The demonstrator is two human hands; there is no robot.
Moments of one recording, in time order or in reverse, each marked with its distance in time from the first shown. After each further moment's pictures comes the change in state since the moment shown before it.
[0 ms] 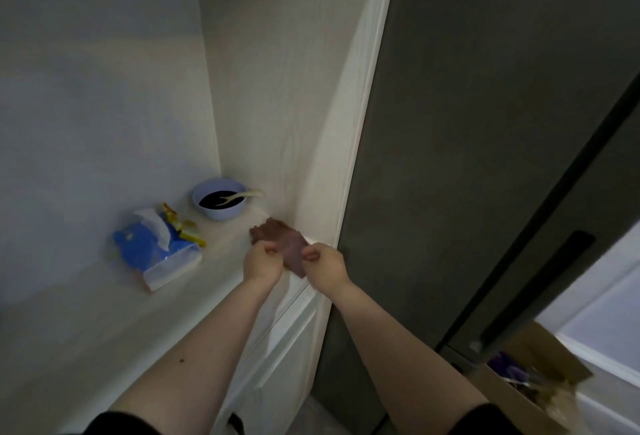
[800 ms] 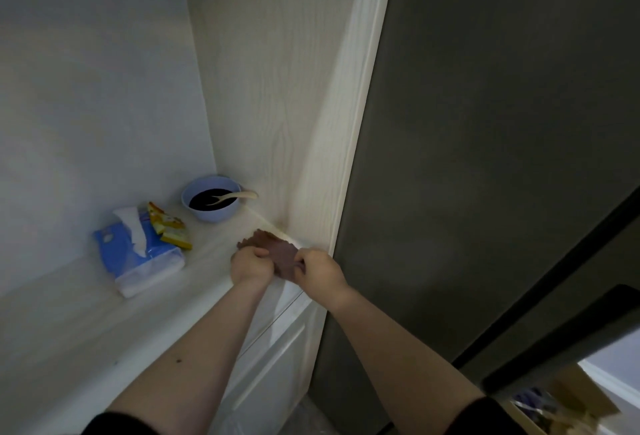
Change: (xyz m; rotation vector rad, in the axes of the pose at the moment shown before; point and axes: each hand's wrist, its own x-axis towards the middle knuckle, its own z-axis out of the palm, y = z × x) left_hand 0.038 -0.005 0.027 0.199 0.215 -0.069; right_hand 0.045 0.018 -0.016 -0.464 -0.190 -0.336
